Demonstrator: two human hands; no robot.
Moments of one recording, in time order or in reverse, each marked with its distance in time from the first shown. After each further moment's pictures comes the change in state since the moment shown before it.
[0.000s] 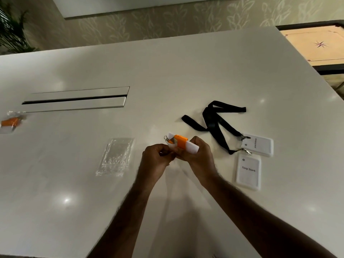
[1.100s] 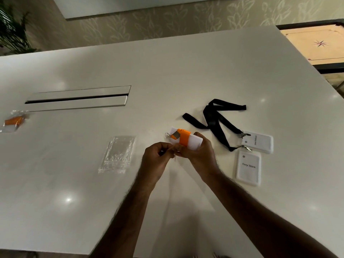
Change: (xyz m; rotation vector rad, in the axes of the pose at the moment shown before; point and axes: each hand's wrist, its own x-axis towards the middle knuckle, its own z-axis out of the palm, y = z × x) left_hand -0.016 0.006 -0.005 -0.144 0.005 -0.036; right_hand -0.003 -0.007 -0.001 0.064 -0.017 -0.016
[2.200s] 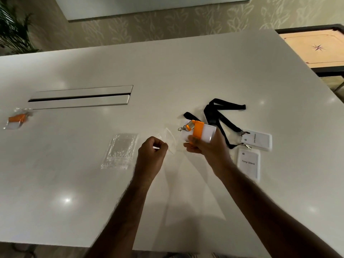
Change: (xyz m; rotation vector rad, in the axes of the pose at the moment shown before) left_hand -0.006 0.001 -0.016 0.096 0.157 -0.048; right_hand -0.006 -0.026 -0.024 0.063 -0.054 0.009
